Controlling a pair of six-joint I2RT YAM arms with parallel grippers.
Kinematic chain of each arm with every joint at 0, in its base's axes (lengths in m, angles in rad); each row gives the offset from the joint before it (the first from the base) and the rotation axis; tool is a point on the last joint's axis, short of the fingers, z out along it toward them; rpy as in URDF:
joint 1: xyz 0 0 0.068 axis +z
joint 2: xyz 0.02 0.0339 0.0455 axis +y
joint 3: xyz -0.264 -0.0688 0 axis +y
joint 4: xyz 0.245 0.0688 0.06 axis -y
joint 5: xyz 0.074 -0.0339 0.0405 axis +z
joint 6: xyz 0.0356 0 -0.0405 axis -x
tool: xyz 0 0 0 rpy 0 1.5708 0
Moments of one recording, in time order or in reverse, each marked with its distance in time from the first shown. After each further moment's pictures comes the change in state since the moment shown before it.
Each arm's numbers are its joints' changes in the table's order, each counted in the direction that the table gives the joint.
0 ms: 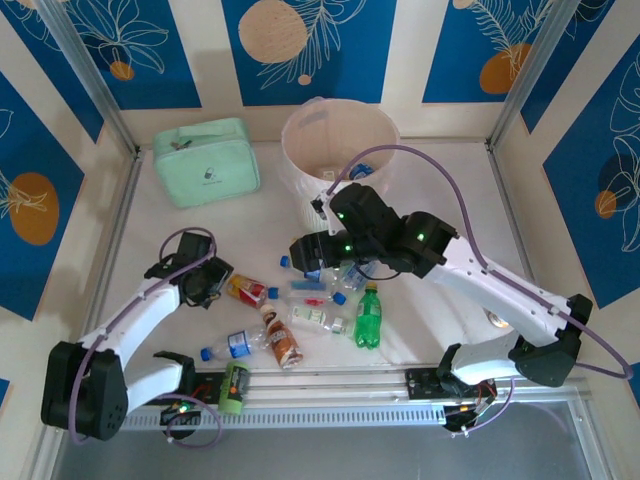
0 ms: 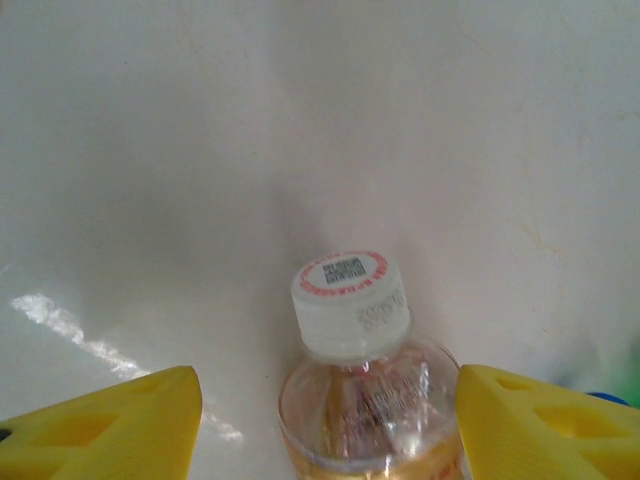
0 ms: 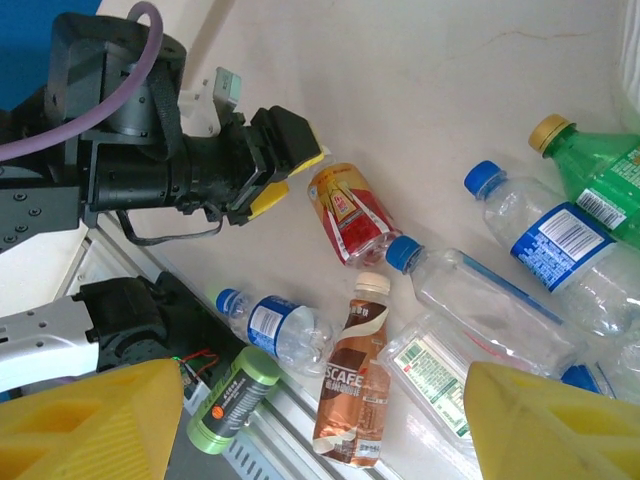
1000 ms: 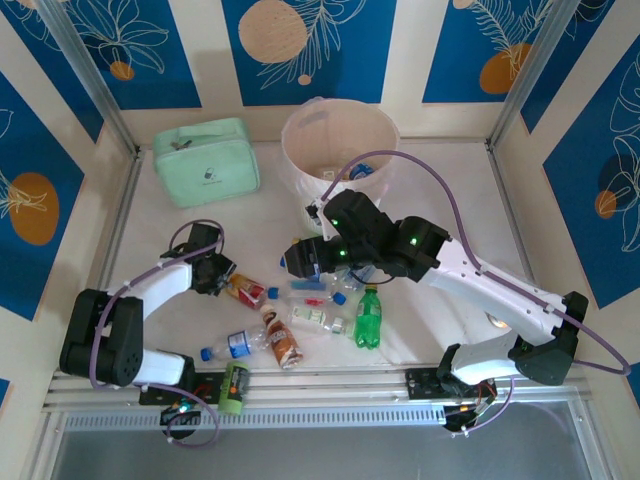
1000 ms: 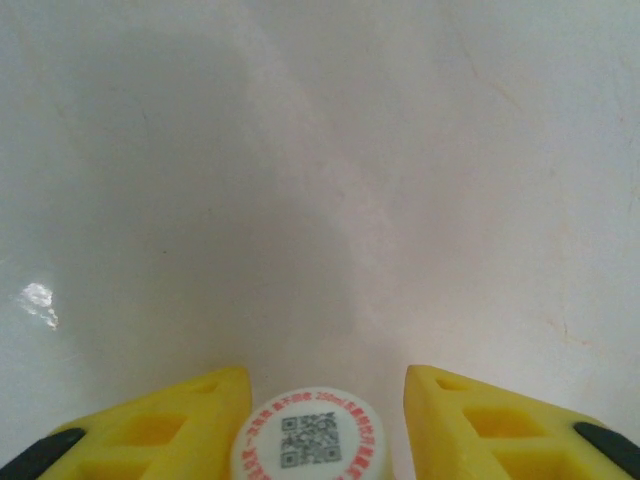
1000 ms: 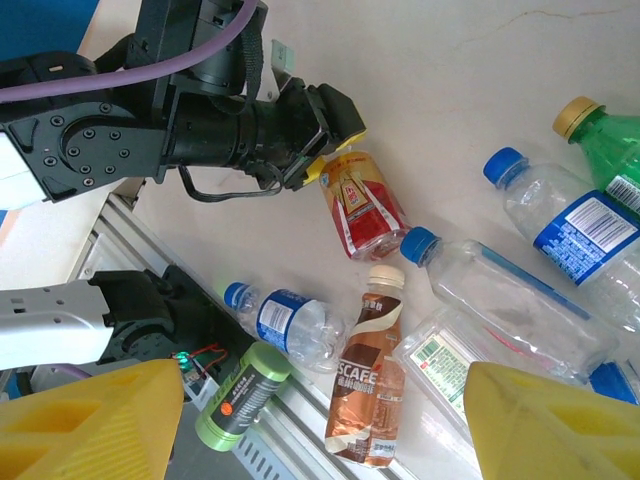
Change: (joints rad) left arm 0.021 0.254 -0.044 0.170 -0.016 0.006; right arm 0.026 0.002 0.036 0.039 0.000 -0.031
